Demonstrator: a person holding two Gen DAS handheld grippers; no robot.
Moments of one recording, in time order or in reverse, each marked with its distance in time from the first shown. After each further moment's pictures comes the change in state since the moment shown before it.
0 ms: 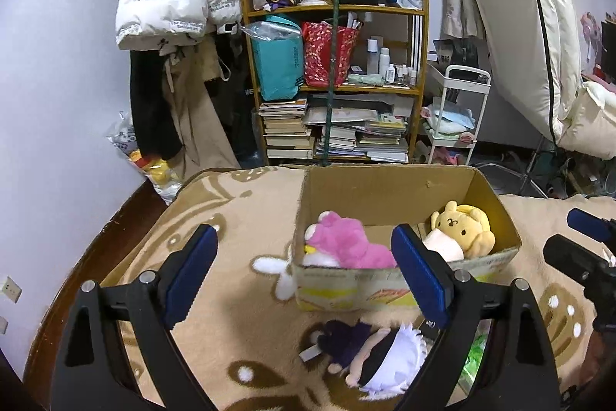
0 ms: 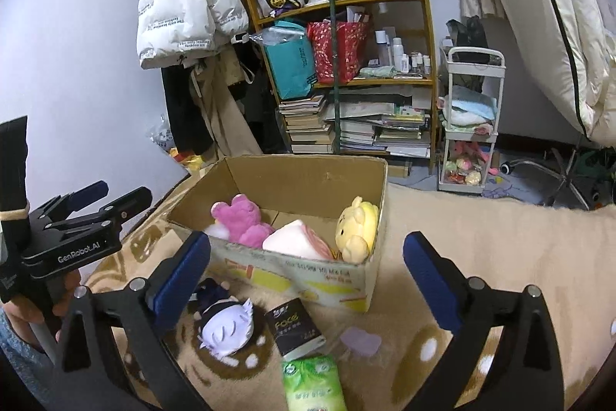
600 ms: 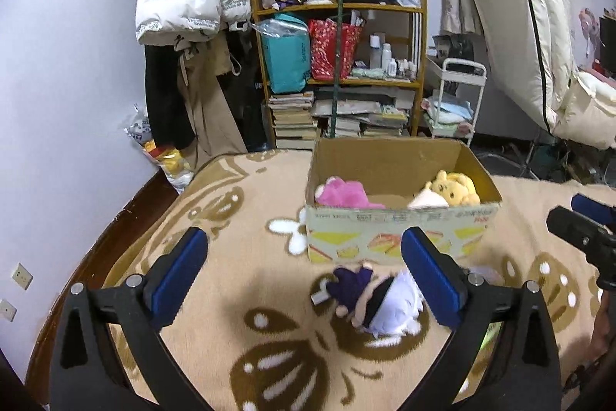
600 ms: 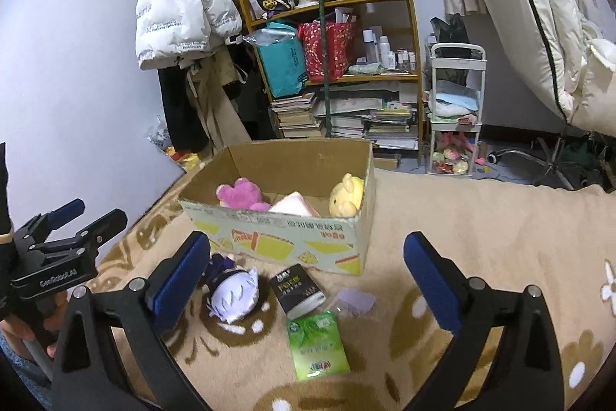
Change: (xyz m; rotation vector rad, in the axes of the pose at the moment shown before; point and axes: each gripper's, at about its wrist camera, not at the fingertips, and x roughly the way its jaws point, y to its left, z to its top) left arm -0.055 0.001 -0.035 0.013 0.023 0.019; right arm -0.041 0.004 -0.025 0.006 0.002 -0.048
